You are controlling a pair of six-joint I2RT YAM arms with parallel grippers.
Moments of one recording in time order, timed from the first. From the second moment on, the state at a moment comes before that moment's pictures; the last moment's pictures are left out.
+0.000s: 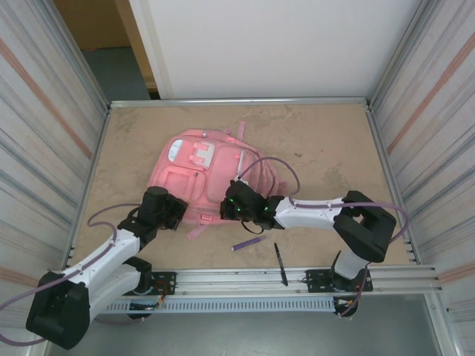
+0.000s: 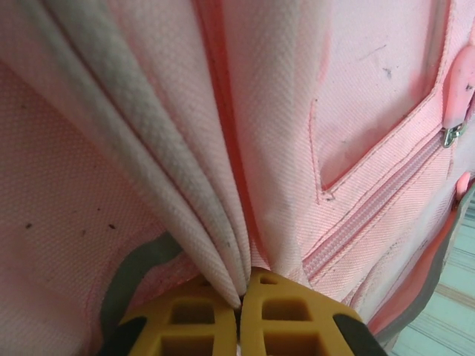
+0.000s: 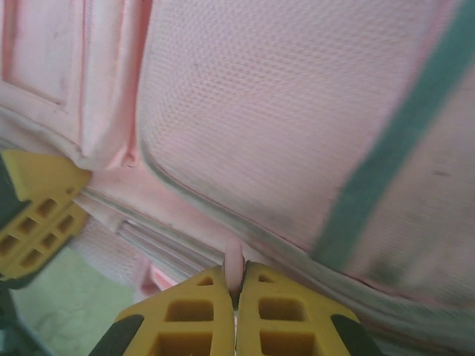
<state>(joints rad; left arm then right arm) -0.39 0.91 0.32 -0.17 0.10 -1.37 1.05 1.61 0.86 -0.03 0.09 0.98</state>
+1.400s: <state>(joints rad) 0.00 1.61 1.06 -0.44 0.48 -0.79 0.72 1.37 0.92 -0.21 -0.10 0.31</state>
